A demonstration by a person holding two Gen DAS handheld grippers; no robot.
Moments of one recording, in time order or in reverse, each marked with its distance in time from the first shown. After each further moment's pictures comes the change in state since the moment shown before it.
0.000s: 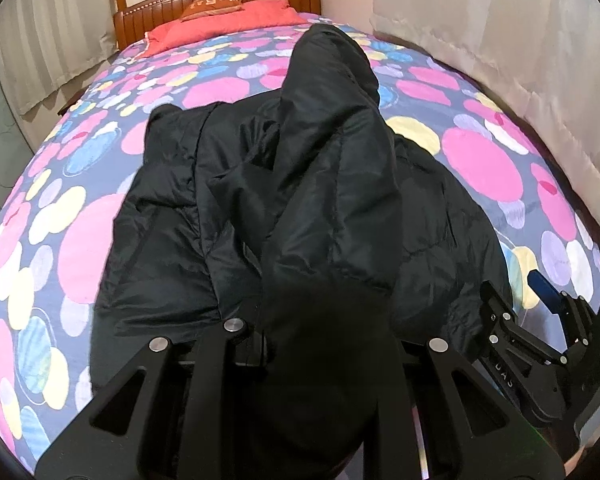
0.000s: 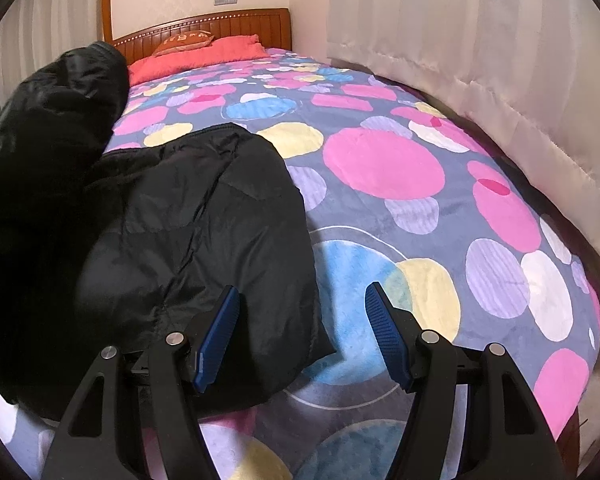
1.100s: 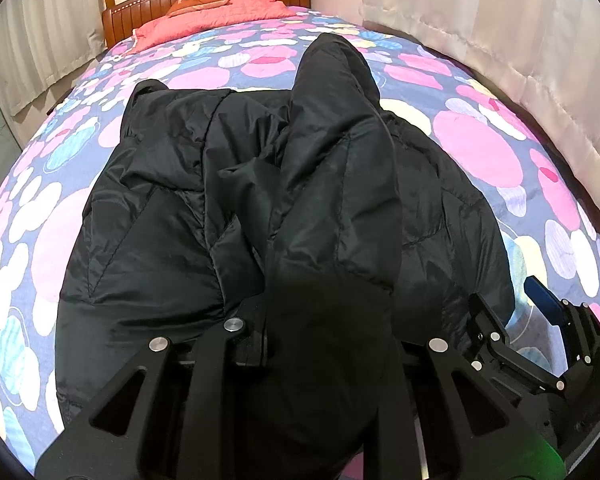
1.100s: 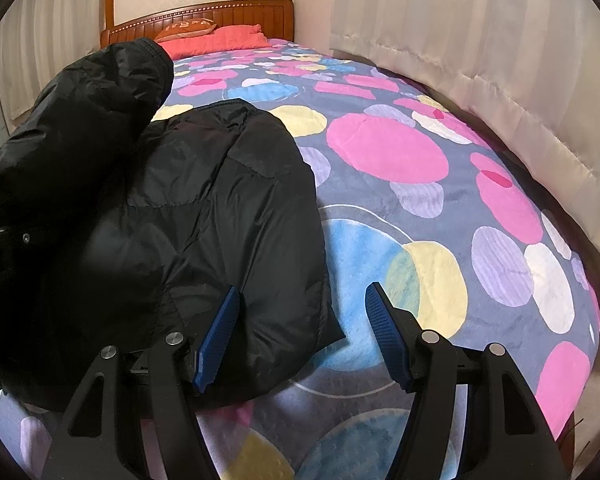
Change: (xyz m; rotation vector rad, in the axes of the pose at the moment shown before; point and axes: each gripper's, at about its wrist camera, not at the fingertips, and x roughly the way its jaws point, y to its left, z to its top) left arm 0.023 -0.020 -0.009 0.016 0.009 -0.017; right arm 0.005 0.009 -0.013 -0.025 0.029 -0.021
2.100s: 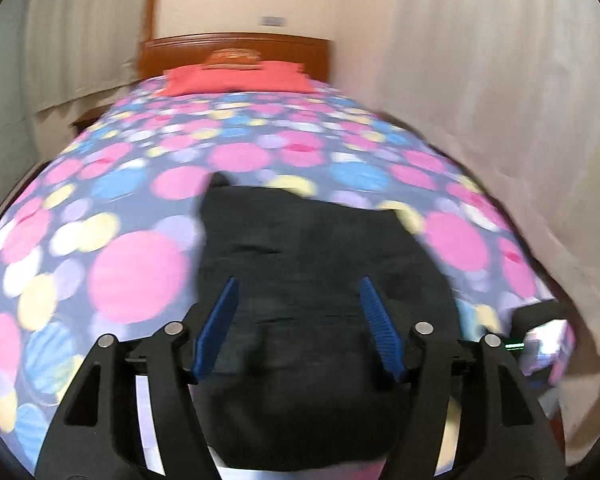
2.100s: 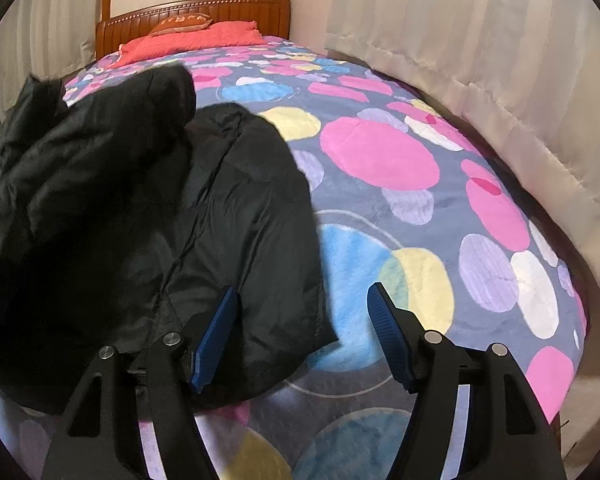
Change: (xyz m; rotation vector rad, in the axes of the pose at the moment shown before) left arm -0.113 0.086 0.002 -0.164 -0.246 -0.012; right arm -0.005 -0.003 0.014 -0.018 0.010 -0.044
